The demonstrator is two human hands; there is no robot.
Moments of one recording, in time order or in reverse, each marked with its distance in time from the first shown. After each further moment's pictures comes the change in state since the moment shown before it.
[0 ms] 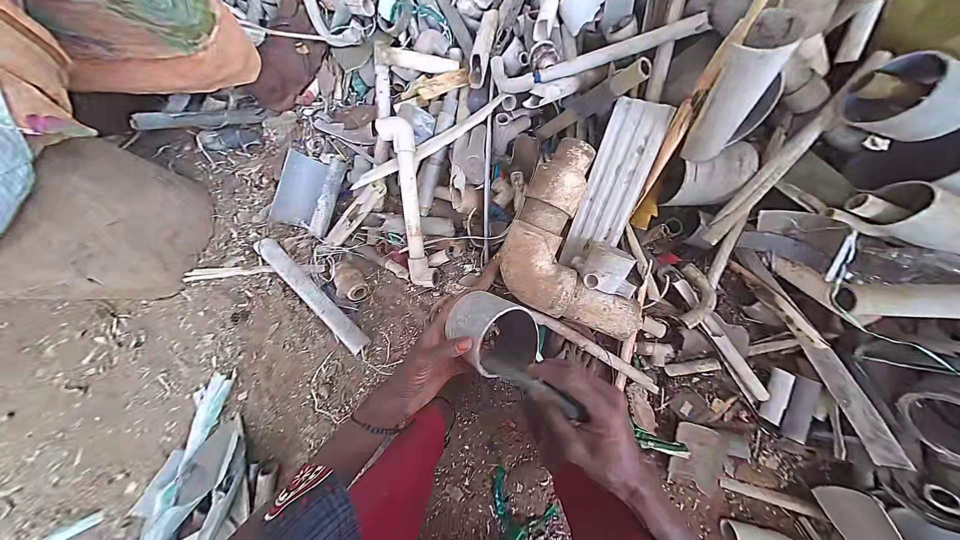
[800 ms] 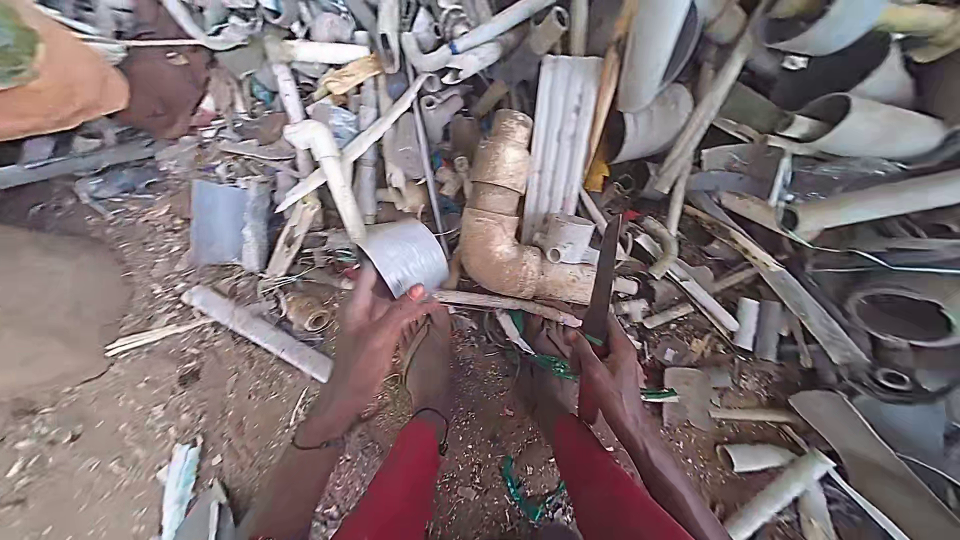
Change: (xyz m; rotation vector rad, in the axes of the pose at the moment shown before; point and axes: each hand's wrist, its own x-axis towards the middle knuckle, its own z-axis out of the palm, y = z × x) left_hand 0.027 0.056 0.026 0.519 0.153 0.295; right_hand -0.023 0.031 -0.008 0.049 0.477 0.778
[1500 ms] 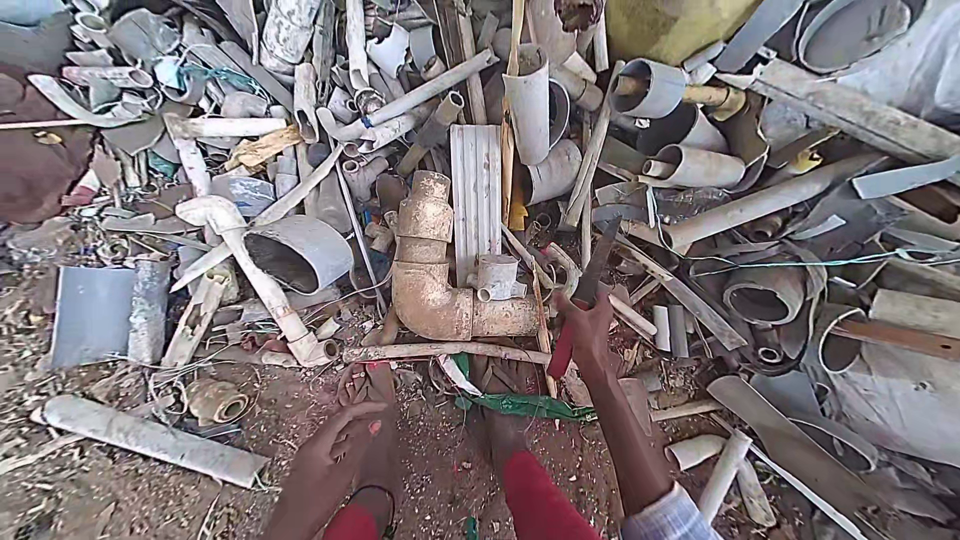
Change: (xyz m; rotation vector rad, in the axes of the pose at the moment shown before) left_hand -0.054 -0.084 -0.032 0.584 -0.175 -0.060; right_hand 0.105 0.002 -0.047 0.206 0.382 0.135
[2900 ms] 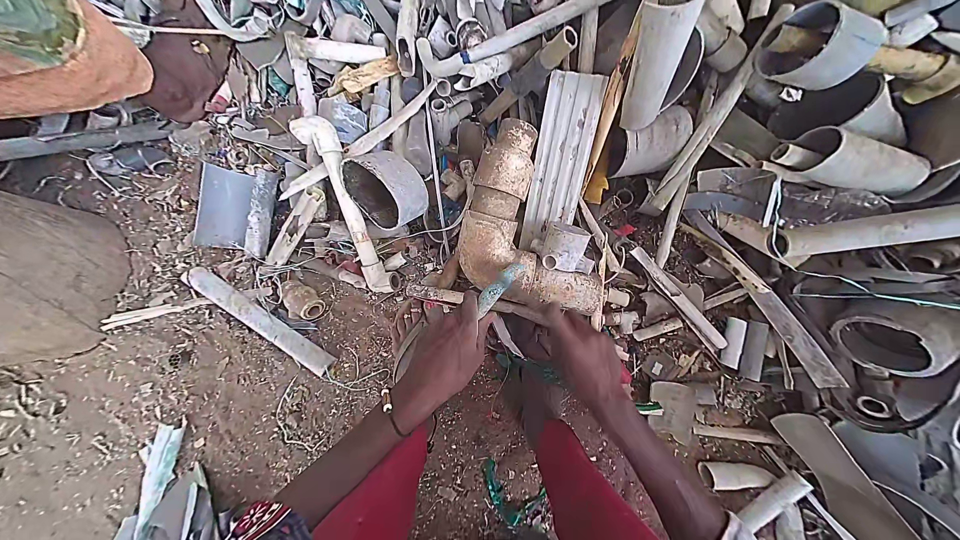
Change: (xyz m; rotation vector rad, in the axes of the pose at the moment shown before) left_hand 0.046 0.119 0.041 0.685 -0.201 -0.084; right_hand -0.091 0.003 0.016 -1.043 -0.456 -0.939
